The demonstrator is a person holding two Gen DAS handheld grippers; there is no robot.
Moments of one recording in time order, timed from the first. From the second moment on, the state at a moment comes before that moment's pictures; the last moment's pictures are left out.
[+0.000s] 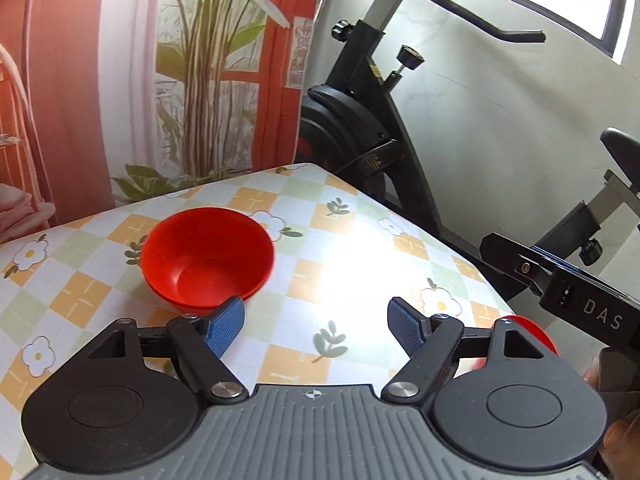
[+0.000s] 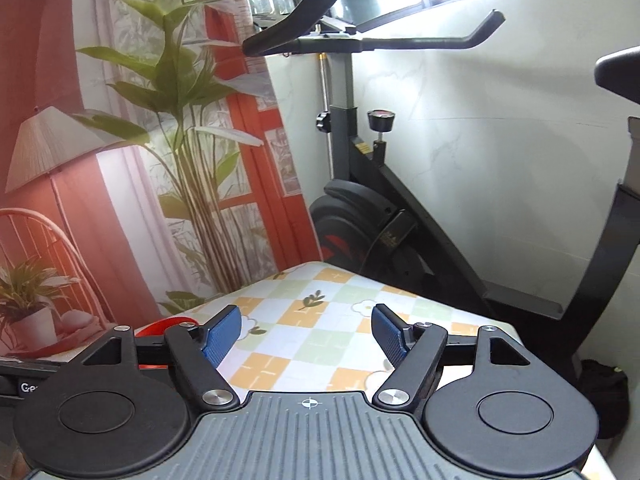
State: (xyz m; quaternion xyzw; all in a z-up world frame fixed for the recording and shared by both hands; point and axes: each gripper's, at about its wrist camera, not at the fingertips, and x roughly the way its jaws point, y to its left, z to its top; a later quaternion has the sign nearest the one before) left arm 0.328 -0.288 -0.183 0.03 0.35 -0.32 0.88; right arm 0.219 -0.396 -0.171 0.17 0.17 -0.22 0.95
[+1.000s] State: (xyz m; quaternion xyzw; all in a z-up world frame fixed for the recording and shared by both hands) left arm 0.274 -0.367 -0.234 0.04 0.40 -0.42 0.81; right arm 0.122 -0.449 -0.254 0.26 0.21 -0.33 0.89
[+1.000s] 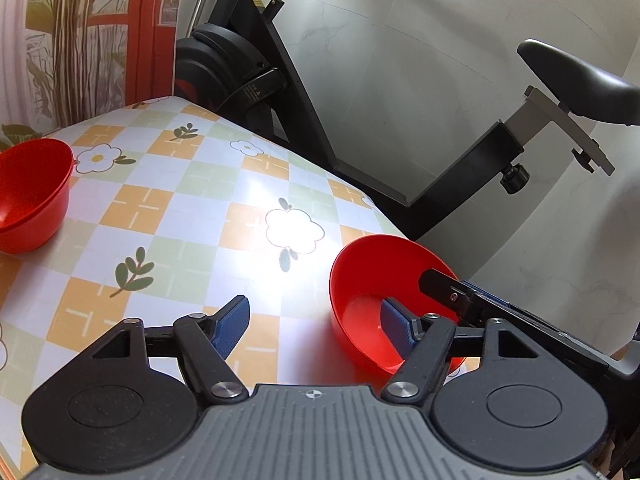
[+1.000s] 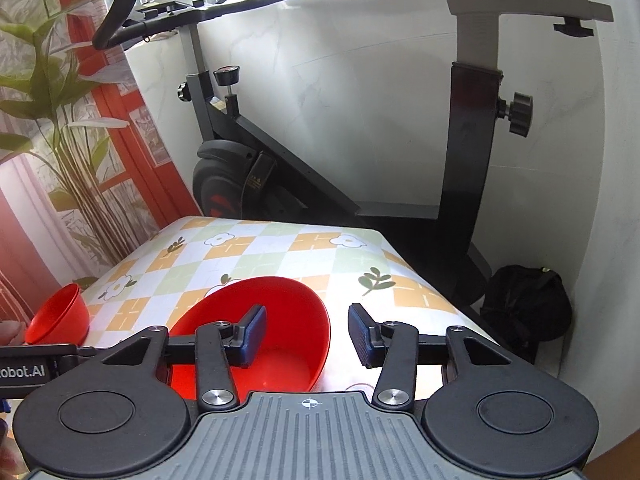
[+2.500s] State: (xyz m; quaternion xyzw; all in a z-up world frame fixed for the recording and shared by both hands) left arm 0.285 -0.274 -0.221 -0.07 0.43 -0.34 0.83; right arm 0.182 -0.381 -0.220 0.23 0.25 -0.19 0.92
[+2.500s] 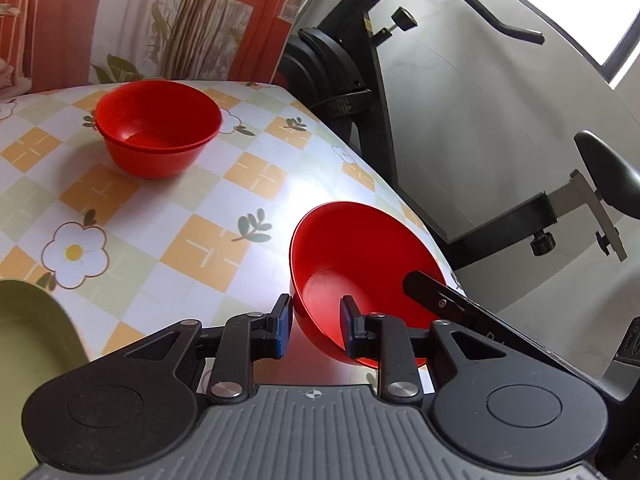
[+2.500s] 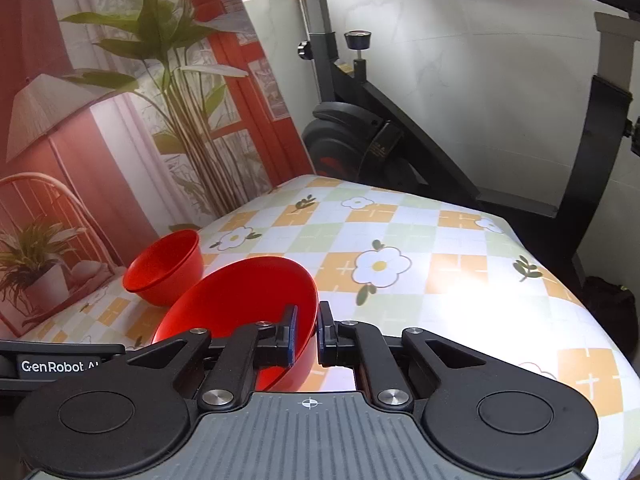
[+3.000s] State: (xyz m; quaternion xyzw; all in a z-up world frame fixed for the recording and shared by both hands) left arm 0.316 -0.231 -0.173 -0.08 0.39 -0.29 0.87; right arm 0.250 -0.346 -0.173 0.22 0.23 -0.11 0.94
